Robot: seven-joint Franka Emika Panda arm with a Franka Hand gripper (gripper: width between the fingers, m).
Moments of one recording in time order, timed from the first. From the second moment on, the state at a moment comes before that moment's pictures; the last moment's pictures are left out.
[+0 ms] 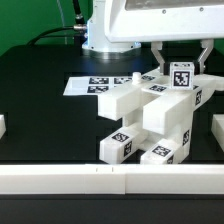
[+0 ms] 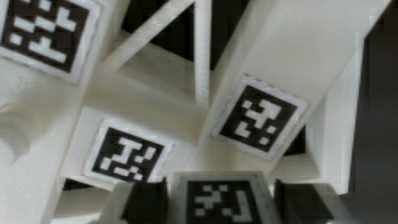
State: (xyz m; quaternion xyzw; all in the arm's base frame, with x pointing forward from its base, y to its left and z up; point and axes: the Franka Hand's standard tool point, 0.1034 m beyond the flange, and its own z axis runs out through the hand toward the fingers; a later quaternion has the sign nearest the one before) arm 0.612 0.061 0.120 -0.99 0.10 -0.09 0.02
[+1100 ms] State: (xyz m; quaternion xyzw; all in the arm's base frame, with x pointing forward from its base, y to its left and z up) arm 0.612 0.062 0.120 -0.97 0.21 -0.09 0.03
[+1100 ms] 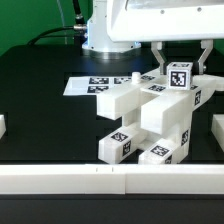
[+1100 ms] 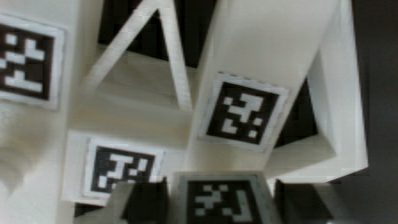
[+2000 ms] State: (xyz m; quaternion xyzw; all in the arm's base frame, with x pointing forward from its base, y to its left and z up) arm 0.613 0.065 0.120 -0.90 0.43 -0.08 0.06
